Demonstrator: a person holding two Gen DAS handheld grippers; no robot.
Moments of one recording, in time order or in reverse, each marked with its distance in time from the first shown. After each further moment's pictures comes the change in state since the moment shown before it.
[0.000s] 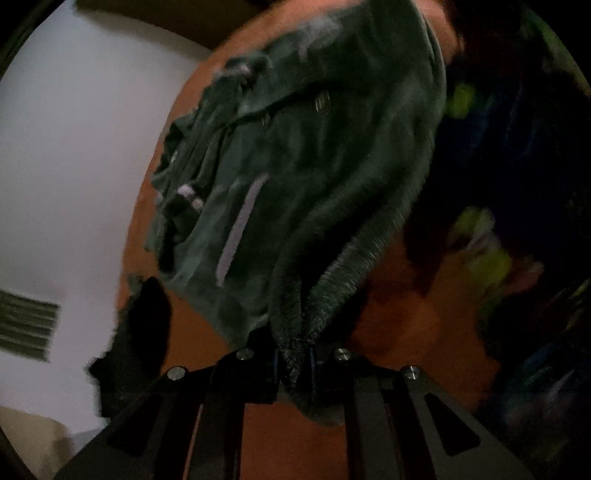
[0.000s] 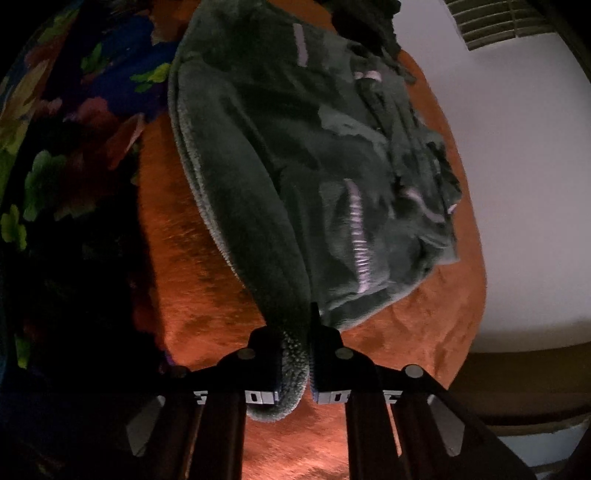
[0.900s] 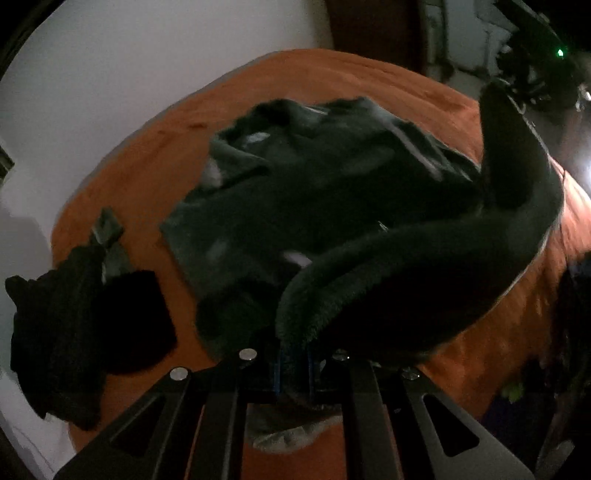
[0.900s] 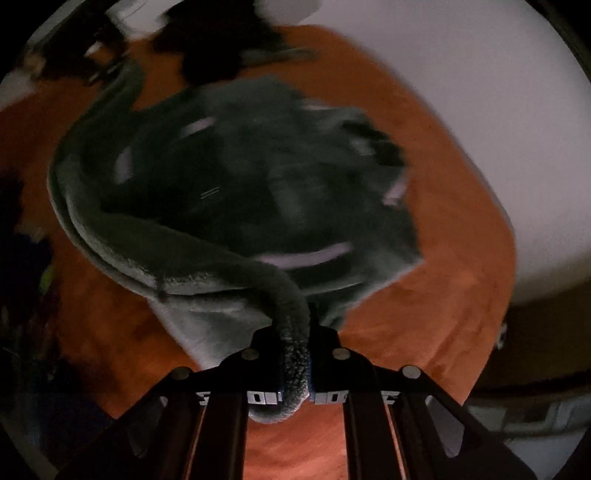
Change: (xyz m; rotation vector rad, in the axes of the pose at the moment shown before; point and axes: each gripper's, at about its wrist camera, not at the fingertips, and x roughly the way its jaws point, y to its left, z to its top) left arm 0.080 0.288 0.070 -0.669 -0.133 -0.340; right arm 0.045 -0.279 0.039 0.462 -0.018 0.195
